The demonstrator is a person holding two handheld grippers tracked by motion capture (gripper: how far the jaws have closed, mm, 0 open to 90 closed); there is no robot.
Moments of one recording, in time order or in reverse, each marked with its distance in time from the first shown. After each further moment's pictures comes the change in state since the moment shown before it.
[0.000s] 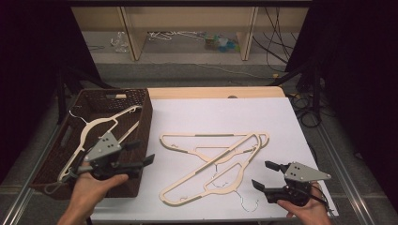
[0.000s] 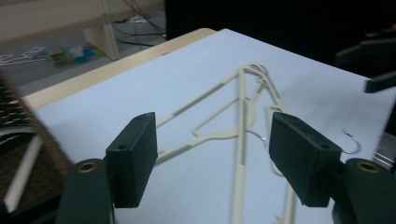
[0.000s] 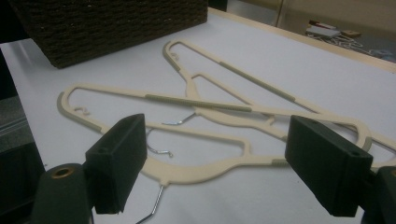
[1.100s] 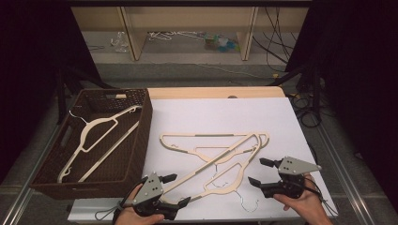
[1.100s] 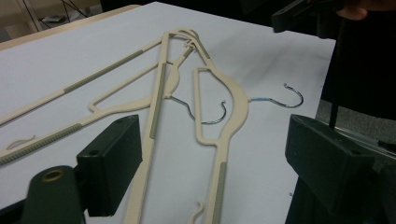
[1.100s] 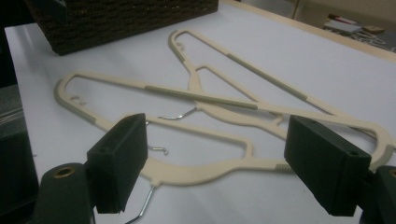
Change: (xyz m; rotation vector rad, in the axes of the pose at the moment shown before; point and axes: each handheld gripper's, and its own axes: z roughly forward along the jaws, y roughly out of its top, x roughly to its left) left arm -0.065 -0.080 0.063 -0.006 -0.173 0.060; right arm -0.016 -0.001 0.021 0.052 0.062 -0.033
